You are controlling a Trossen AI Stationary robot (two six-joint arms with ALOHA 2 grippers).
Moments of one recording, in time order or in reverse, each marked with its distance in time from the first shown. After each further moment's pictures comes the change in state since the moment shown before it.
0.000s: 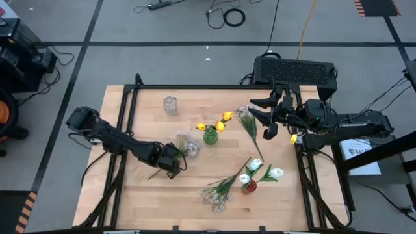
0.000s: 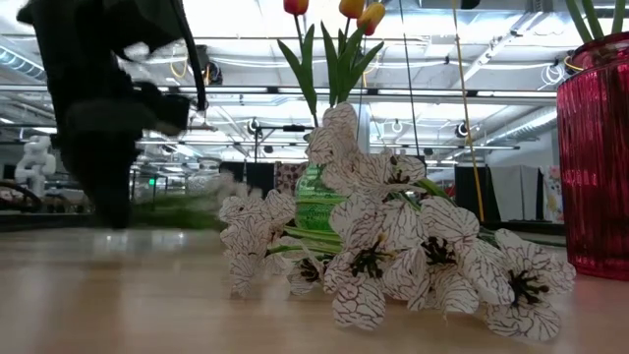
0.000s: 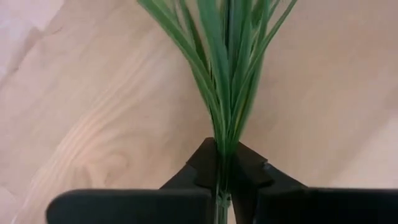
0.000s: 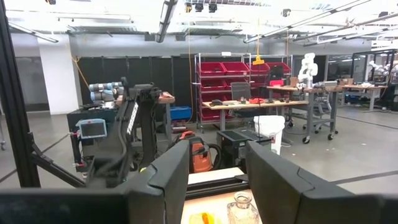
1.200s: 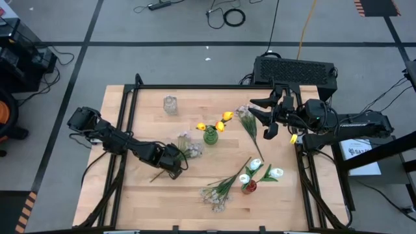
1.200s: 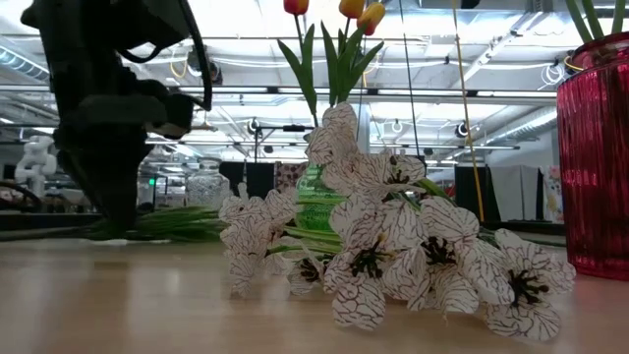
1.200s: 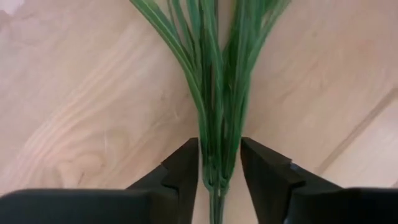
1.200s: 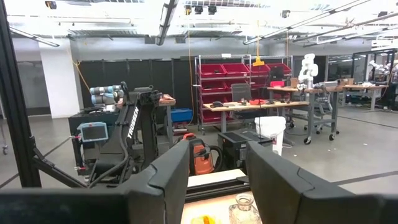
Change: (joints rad) left arm 0.005 0.026 0.003 0.047 0.033 -0.052; right arm 0.000 0.000 0.000 0.008 0.000 0.011
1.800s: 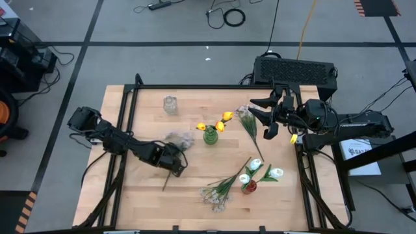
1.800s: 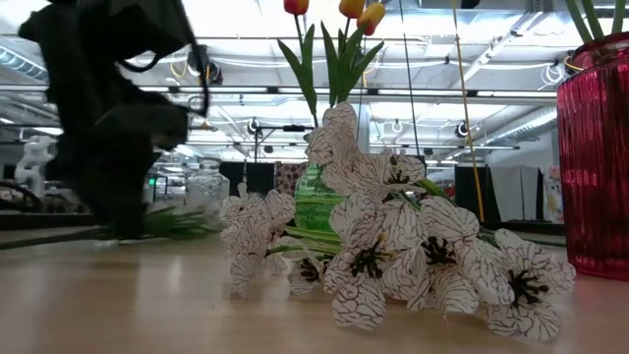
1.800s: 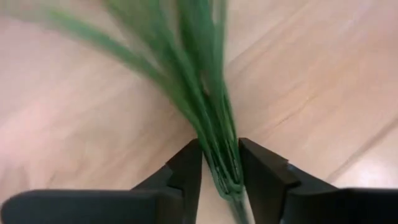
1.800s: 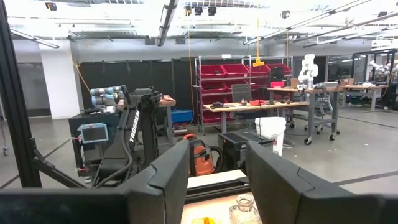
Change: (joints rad) left arm 0.022 0.001 -0.041 0.100 -0.012 -0.145; right arm 0.000 0.000 0.000 0.004 0.000 0.003
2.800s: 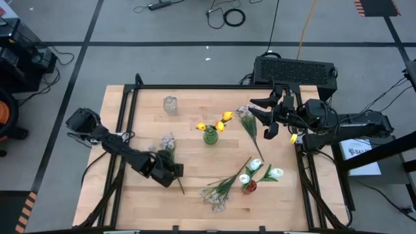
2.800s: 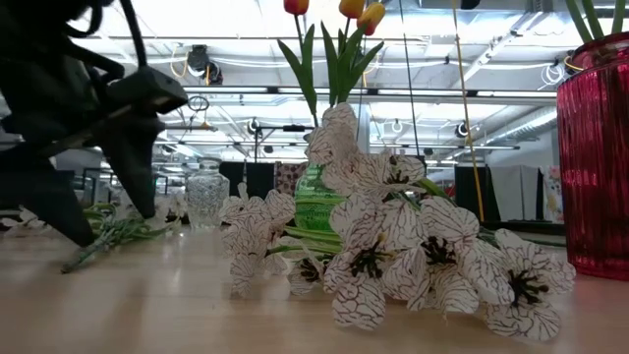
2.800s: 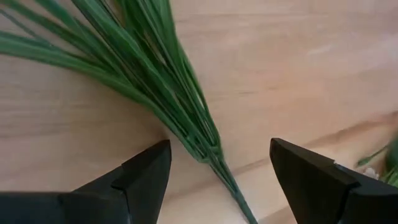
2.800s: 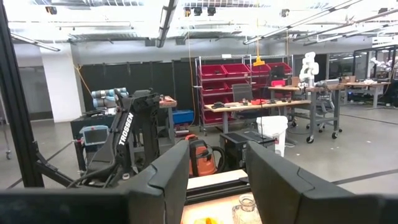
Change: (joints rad) left arm -0.193 -0.002 -0.031 0.129 -0.136 -0.721; right arm 0.000 0.000 0.000 0.002 0.000 0.019
